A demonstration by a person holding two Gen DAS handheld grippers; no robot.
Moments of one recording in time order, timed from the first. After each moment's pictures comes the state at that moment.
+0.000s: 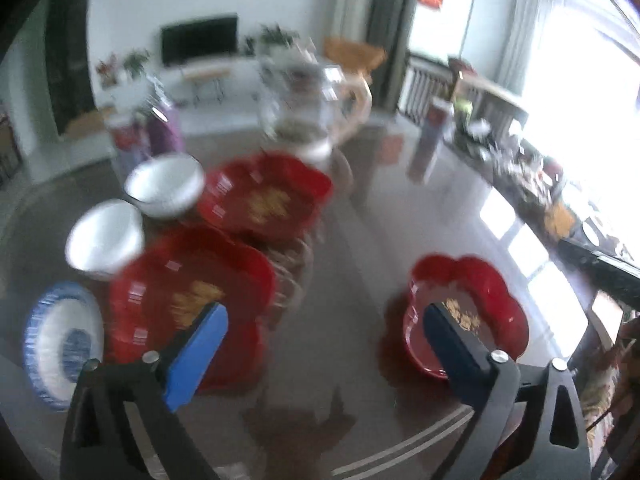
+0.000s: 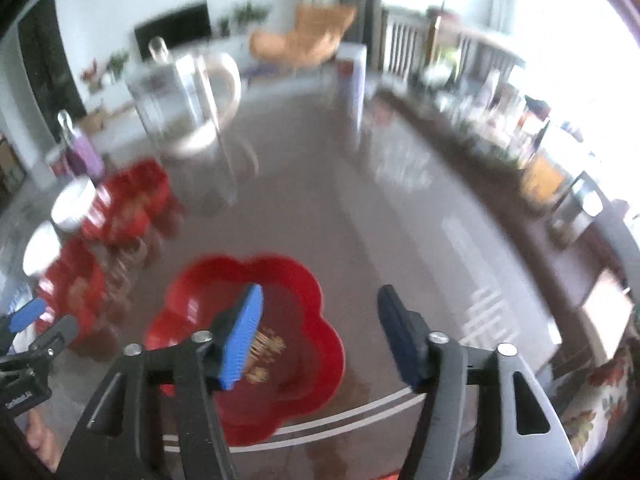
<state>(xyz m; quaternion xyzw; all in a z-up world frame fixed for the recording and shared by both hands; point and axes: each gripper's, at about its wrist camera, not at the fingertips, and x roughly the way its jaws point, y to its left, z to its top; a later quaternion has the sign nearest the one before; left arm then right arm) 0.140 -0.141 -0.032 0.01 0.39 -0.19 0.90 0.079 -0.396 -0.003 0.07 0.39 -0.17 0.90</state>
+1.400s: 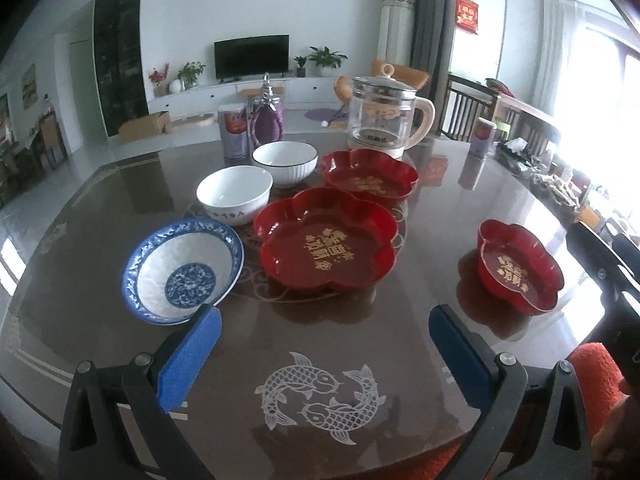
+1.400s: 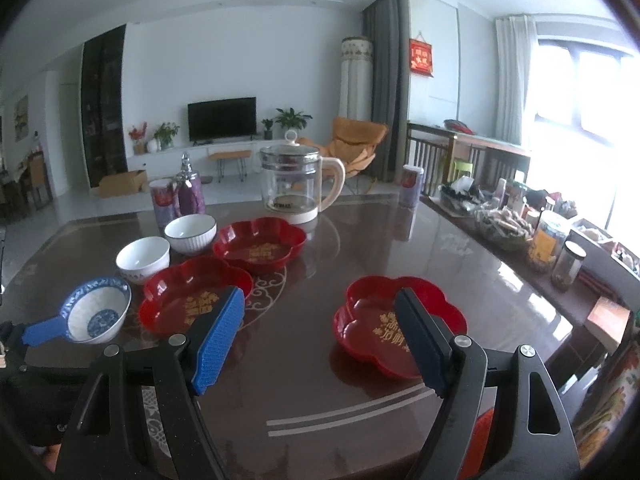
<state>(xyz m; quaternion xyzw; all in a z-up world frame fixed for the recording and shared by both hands) 0.054 -0.024 -0.043 0.02 0.37 -0.12 0.92 -0.014 -0.184 -0.010 0.01 0.23 -0.14 0.96</state>
